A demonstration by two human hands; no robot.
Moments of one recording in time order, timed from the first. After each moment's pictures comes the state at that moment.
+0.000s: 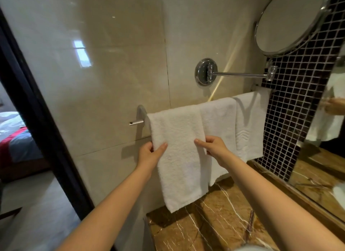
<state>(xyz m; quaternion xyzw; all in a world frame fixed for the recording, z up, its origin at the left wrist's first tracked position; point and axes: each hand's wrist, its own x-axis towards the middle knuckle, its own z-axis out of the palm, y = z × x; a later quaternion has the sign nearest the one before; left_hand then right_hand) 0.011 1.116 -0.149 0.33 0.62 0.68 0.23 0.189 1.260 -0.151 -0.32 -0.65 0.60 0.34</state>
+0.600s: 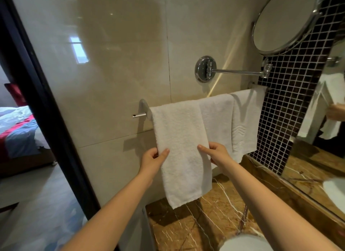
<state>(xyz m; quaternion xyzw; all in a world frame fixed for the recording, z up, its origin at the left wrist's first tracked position) 0.030 1.080 -0.172 0.35 0.62 0.65 0.28 0.208 1.230 -0.182 -0.35 -0.63 0.59 0.35</state>
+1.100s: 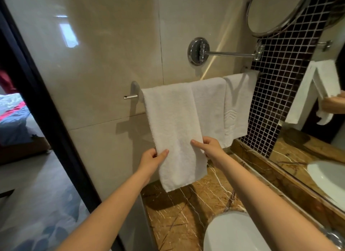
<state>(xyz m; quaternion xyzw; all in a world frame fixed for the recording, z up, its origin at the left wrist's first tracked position) 0.058 1.061 -0.210 0.33 0.64 0.61 0.33 0.228 1.206 -0.207 -0.38 -0.65 0.58 0.32</state>
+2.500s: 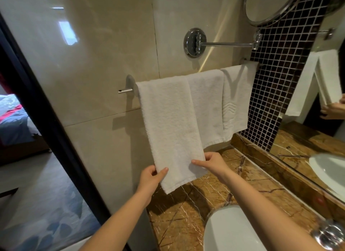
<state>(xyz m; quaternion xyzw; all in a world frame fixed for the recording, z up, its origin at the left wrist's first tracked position) 0.073 1.039 -0.282 0.29 0.67 0.59 0.33 0.259 1.190 -0.268 -0.36 -0.65 0.61 0.28</state>
